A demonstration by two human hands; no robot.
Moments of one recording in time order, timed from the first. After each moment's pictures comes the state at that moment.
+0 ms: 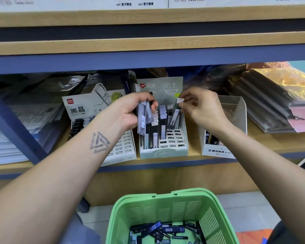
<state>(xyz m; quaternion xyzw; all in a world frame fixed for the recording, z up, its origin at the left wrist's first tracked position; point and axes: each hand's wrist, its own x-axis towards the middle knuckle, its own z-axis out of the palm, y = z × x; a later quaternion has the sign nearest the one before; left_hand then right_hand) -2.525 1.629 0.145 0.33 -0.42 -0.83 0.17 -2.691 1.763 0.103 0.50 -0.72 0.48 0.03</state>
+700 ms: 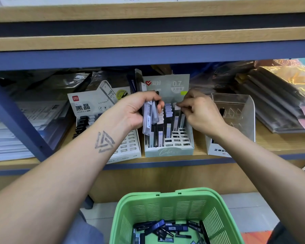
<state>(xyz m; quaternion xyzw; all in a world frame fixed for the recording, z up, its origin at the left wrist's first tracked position) -2.521 1.629 0.142 0.33 -0.43 -0.82 0.16 -2.689 1.746 0.087 0.57 -0.75 0.30 0.14</state>
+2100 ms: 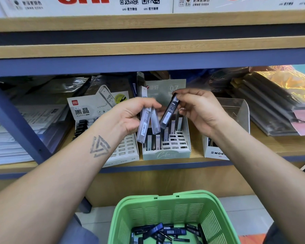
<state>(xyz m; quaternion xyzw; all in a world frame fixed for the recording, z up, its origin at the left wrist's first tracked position) -2.512 1.638 0.149 0.27 -0.46 -0.84 0.13 -2.661 1.752 0.123 0.32 -0.54 0.72 -0.31</state>
